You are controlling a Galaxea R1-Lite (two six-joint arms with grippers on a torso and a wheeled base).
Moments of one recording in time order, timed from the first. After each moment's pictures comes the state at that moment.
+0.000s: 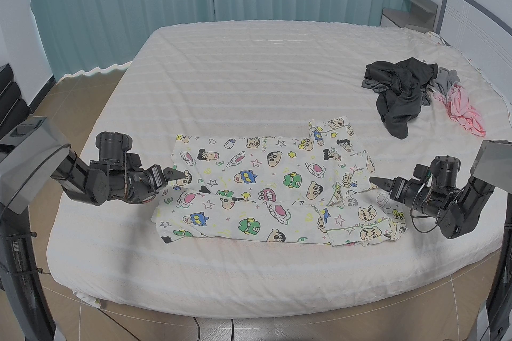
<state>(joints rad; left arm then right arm) -0.06 2.22 -1.11 -0.46 -0.37 -0.49 0.01 2.26 -0.71 -1.19 0.36 0.42</state>
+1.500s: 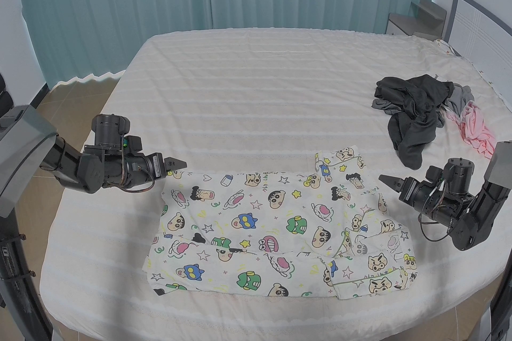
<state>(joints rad) -0.08 2.12 -1.14 -0.38 -0.32 -0.30 0.04 2.12 -0.51 -1.30 0.28 0.52</state>
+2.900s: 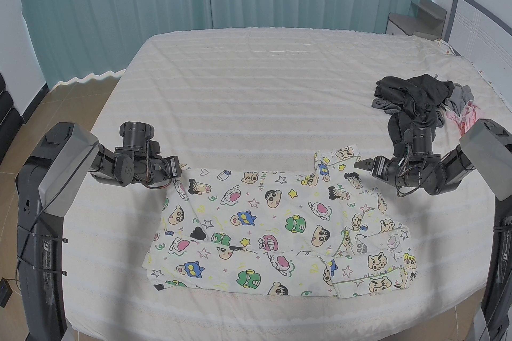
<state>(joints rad) -0.07 2.47 -1.57 -0.25 -0.25 -0.27 0.06 2.34 -1.24 -0.54 0.28 0.42</state>
